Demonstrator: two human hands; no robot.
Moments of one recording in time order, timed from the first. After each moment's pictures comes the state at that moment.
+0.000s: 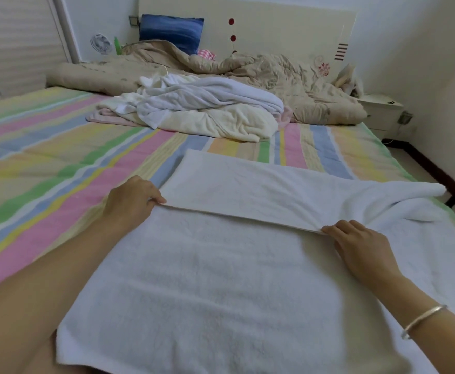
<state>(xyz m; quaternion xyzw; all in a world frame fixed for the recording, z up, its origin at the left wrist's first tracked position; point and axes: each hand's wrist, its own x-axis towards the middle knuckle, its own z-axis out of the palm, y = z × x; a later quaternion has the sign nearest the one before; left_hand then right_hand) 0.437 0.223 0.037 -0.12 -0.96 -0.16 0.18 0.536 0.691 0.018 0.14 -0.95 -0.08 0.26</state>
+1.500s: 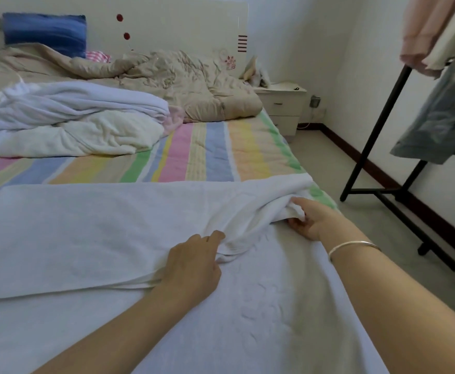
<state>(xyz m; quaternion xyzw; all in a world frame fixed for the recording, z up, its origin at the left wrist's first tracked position) 0.479 0.653 0.022 -0.28 -0.95 -0.10 0.07 0.459 0.916 0.051 -0.39 -0.54 0.75 0.04</state>
